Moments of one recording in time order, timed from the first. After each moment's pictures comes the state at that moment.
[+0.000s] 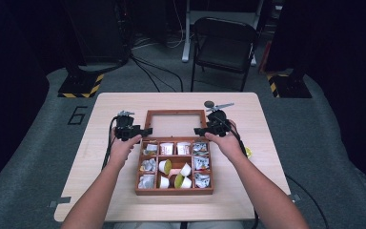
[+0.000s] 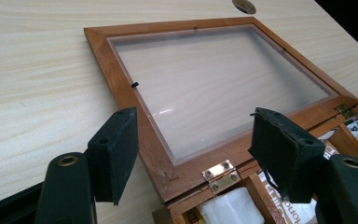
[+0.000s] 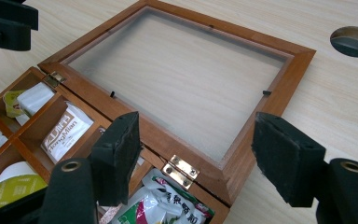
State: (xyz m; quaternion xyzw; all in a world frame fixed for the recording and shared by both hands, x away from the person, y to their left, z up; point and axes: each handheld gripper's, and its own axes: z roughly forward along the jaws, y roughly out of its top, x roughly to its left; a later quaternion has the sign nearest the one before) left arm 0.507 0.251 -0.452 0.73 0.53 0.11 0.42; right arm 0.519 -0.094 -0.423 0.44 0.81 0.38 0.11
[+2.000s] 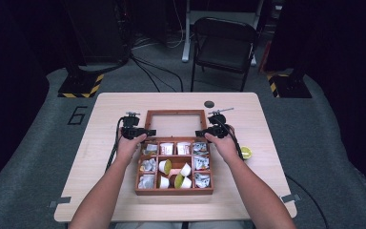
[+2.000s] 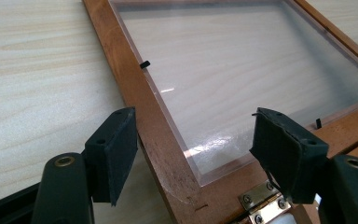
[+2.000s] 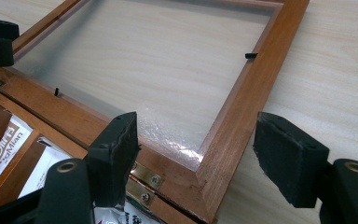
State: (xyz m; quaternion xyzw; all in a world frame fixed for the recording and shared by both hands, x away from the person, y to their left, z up) left arm 0.535 0.243 -0.482 0.74 0.55 0.07 0.38; right arm 0.542 -0.100 -0.468 0.51 0.78 0.36 0.07
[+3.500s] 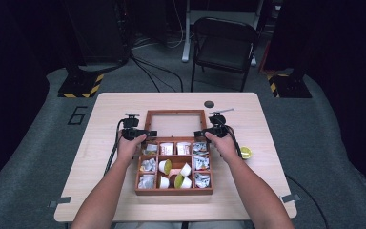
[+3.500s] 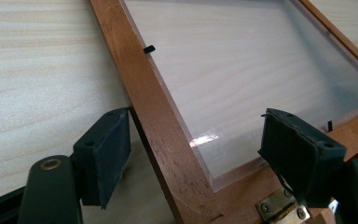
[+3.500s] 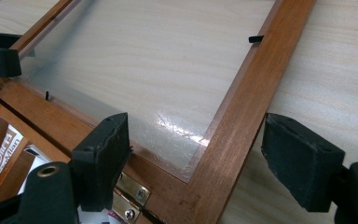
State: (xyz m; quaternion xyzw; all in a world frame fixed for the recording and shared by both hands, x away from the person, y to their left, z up) left arm 0.542 0.247 -0.498 0.72 0.57 0.04 0.40; right arm 0.557 -0.105 -0.487 0.52 0.77 0.37 0.02
